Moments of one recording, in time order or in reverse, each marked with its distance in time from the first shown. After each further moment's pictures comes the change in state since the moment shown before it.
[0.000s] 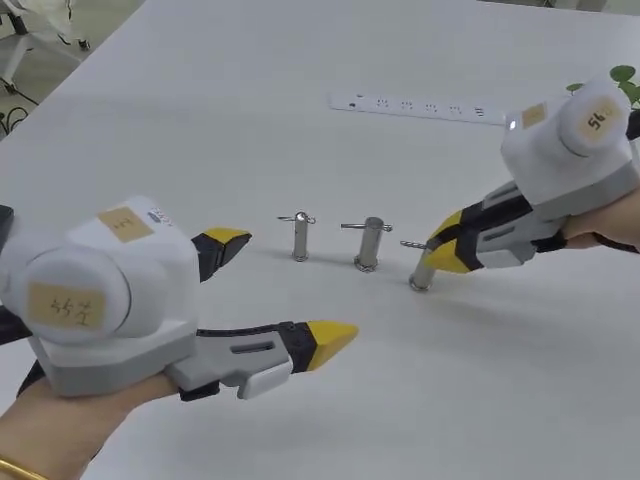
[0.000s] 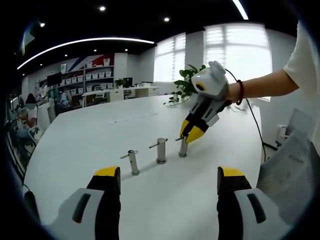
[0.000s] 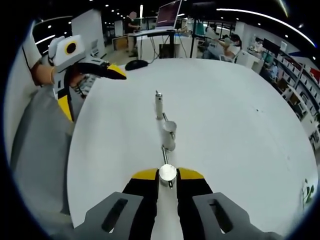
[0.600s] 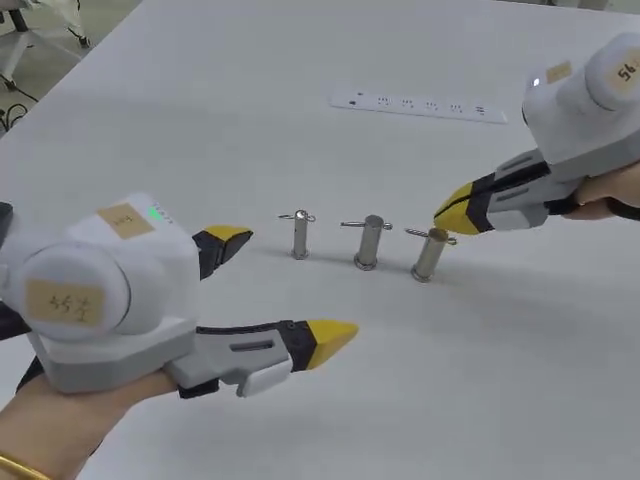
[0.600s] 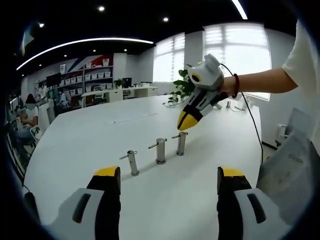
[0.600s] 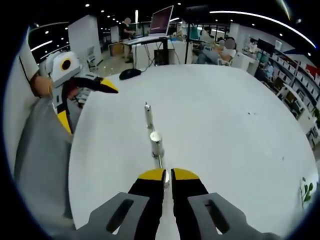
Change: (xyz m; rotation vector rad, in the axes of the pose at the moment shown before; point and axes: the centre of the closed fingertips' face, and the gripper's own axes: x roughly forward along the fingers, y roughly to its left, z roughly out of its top) left arm 0.000 0.000 0.000 0.004 -0.001 -0.006; right arm -0.014 -0.033 0.010 0.010 -0.023 -0.069
